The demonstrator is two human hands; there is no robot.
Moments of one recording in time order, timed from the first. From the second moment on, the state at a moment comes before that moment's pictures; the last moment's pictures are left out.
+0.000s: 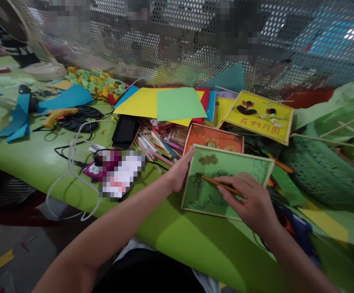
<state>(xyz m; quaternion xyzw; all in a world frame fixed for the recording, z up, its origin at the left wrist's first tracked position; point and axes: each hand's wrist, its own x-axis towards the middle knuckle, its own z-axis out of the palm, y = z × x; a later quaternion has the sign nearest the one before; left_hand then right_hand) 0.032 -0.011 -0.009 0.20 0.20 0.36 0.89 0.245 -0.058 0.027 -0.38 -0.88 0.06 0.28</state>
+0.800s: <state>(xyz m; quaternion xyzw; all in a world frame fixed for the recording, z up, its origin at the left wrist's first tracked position) 0.031 -0.010 -0.010 0.20 0.19 0.36 0.89 0.245 -0.059 0.028 -0.38 -0.88 0.06 0.28</state>
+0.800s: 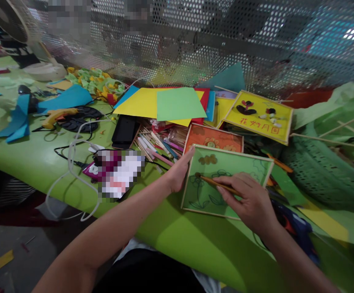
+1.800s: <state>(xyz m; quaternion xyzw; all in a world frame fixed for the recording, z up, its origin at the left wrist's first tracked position) 0.032 -0.011 -0.006 0.19 0.22 0.36 0.89 0.245 -0.058 0.028 -0.38 -0.88 0.06 0.28</state>
